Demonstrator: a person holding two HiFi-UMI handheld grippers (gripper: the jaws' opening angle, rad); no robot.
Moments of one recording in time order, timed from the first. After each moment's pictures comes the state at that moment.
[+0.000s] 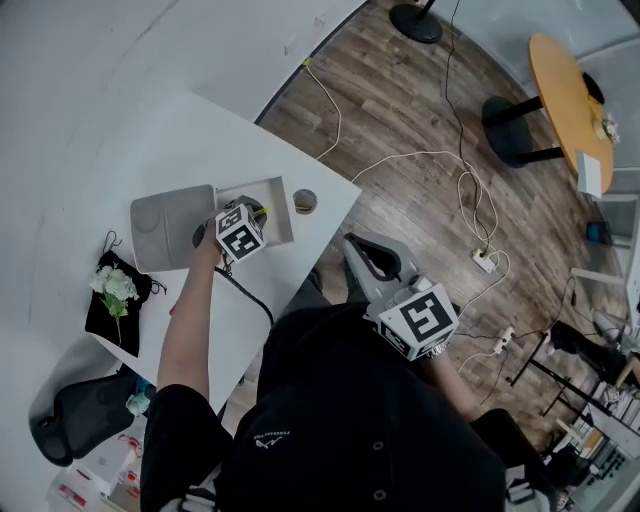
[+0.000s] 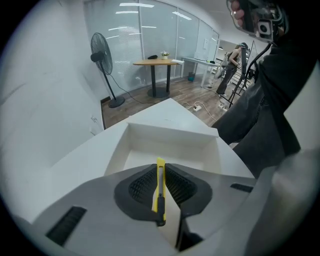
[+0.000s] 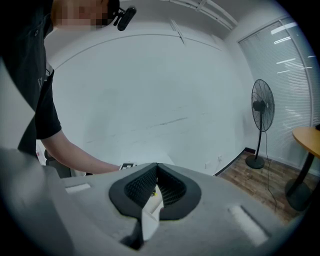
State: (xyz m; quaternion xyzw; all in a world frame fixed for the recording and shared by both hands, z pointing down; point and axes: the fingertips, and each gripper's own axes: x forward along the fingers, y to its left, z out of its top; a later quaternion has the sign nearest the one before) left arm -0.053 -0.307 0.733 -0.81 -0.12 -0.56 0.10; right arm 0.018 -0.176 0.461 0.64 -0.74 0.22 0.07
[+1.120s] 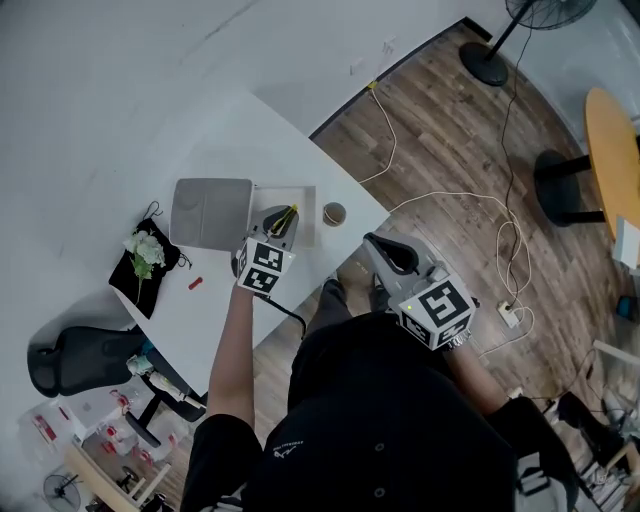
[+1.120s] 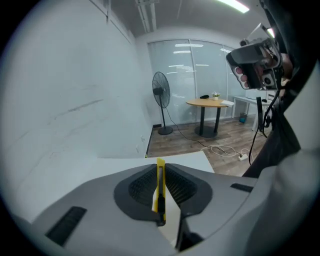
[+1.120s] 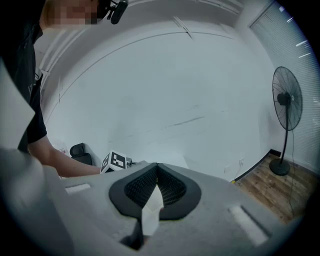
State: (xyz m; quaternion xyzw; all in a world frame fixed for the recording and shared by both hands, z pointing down) left arm -0.036 -0.297 0.608 -0.91 0.20 -0.37 0.02; right arm 0.054 -0.173 0.455 0.53 -0.82 0.21 0.06
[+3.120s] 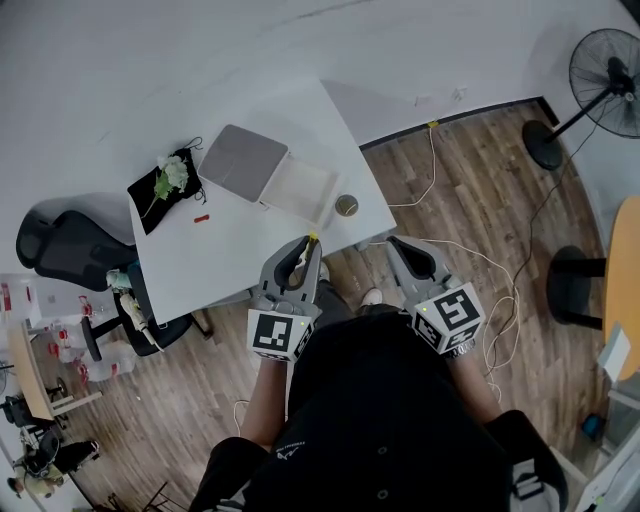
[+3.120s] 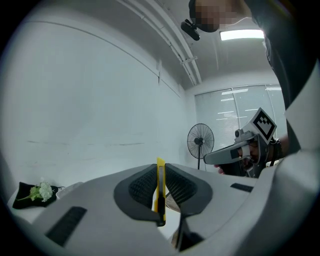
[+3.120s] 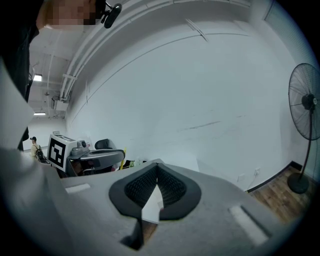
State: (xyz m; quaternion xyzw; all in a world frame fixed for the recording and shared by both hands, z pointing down) left arm -0.012 -0.117 0.424 -0.88 0.47 -0.06 -0.04; right arm 0.109 -0.103 0.440 0.42 -0.89 0.16 0.05
